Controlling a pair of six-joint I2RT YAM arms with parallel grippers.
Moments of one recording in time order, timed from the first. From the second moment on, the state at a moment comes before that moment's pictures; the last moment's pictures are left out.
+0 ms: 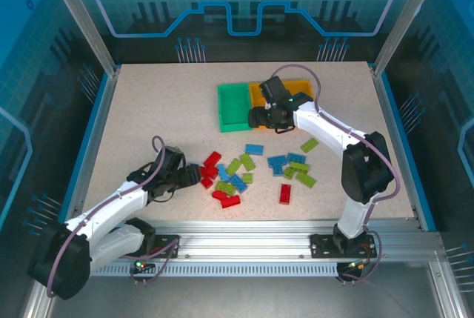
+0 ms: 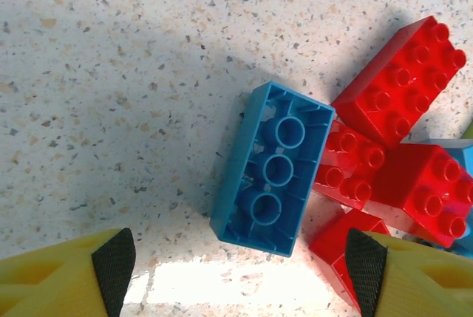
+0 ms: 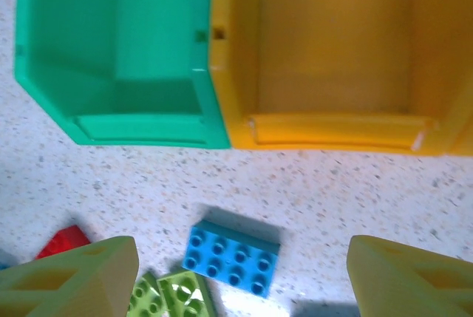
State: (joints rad) left arm -0.42 1.00 0.45 -0.48 -0.05 -0.69; right arm 0.52 1.79 1.46 -0.71 0.02 0.49
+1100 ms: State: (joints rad) left arm -0.46 1.29 0.59 -0.48 -0.10 -0.61; right arm 0.18 1.33 1.07 -0.73 0.04 0.46
